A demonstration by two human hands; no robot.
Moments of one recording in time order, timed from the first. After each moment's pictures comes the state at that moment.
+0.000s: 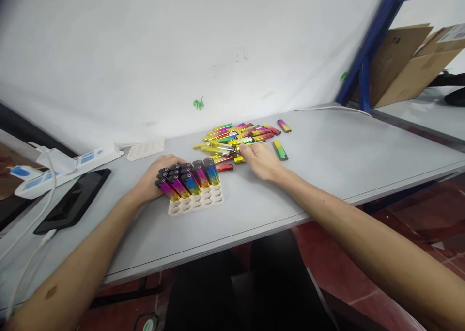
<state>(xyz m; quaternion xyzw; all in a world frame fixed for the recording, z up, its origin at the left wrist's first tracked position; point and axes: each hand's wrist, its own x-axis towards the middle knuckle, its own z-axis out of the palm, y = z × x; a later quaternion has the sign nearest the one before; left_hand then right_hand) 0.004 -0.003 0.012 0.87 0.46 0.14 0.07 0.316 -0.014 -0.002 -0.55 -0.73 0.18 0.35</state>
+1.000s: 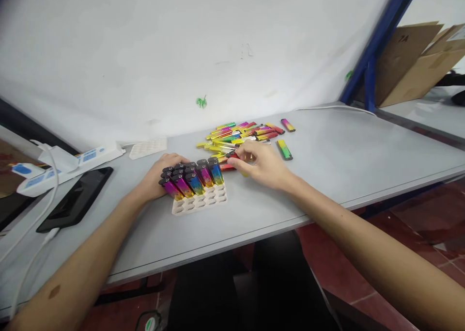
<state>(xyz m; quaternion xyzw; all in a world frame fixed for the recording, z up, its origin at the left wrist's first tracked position) 0.004 -0.003 0.011 0.87 0.46 0.14 0.06 0.306 -0.039 0.012 -0.43 -0.78 0.16 0.42</state>
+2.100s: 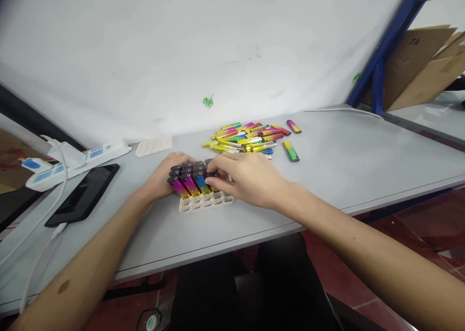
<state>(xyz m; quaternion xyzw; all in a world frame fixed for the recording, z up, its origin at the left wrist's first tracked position) 0.003 -0.003 0.007 0.88 0.45 0.16 0.06 0.266 -0.072 0.039 -0.36 -0.88 0.02 0.31</state>
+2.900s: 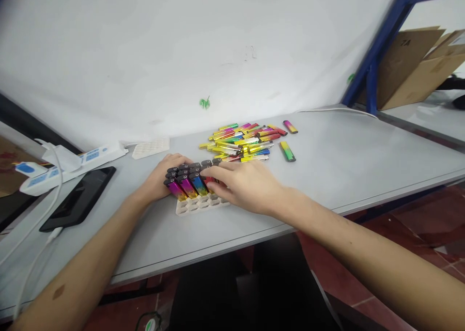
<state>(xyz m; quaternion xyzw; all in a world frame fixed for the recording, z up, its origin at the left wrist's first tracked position) 0.003 -0.002 0.008 0.88 0.45 0.15 0.05 0.266 -0.080 0.032 -0.36 -0.89 -0.04 0.29</state>
